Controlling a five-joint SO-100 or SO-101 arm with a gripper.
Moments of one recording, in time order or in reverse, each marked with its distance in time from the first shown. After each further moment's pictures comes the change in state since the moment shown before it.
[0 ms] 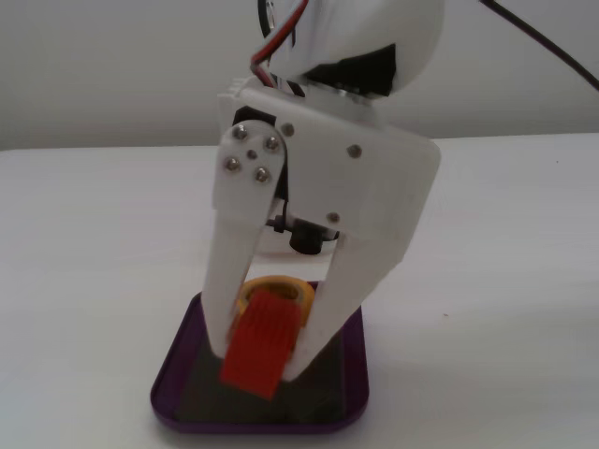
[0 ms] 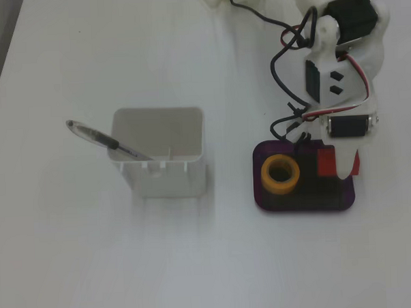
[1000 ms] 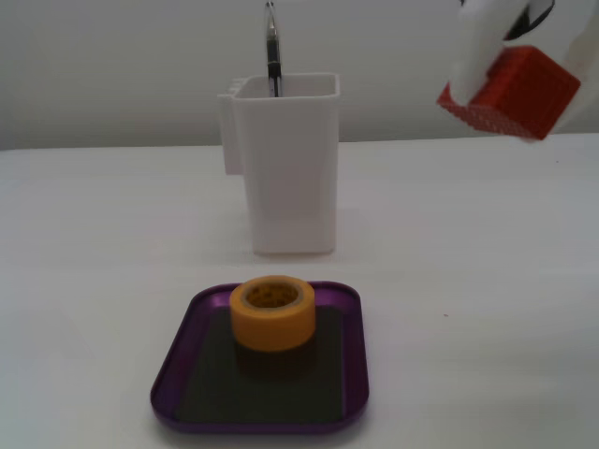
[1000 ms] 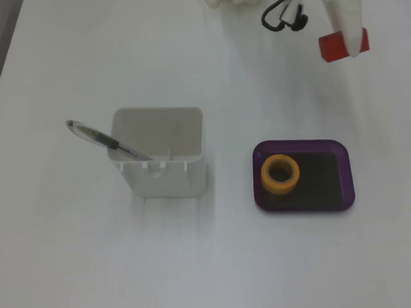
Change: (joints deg) arm -7.1 58.1 44.4 -0.5 -7.7
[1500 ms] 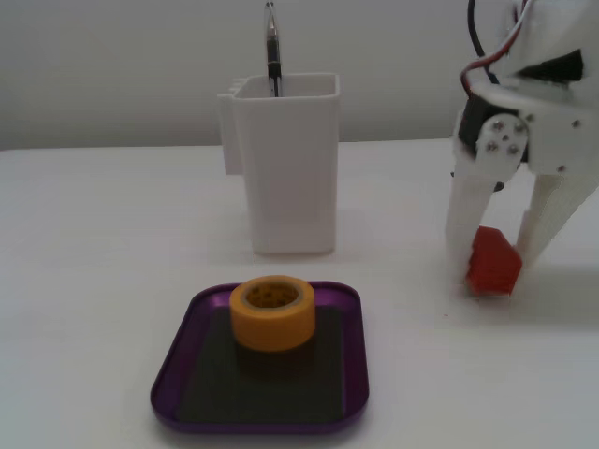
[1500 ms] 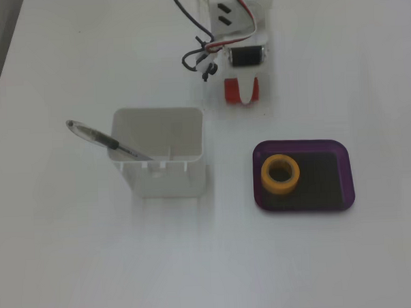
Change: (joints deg) arm 22.9 -6.9 27.2 -10.5 -16.4
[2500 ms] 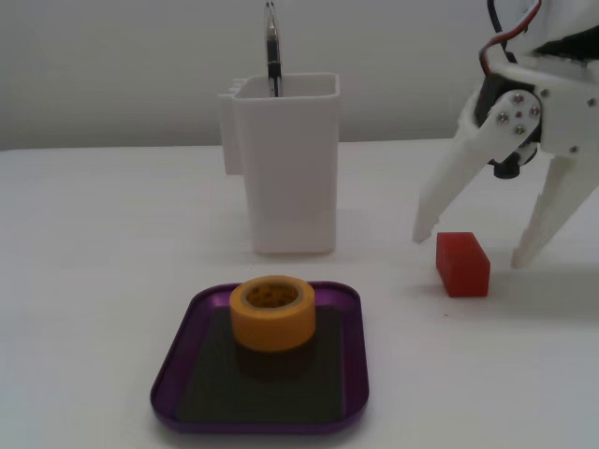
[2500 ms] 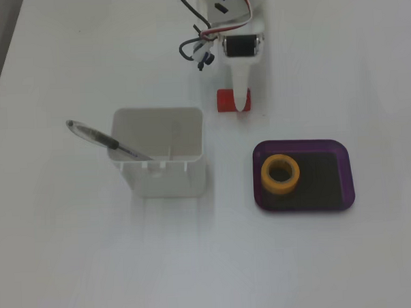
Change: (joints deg) arm 3.6 4.3 4.4 0.8 2.5
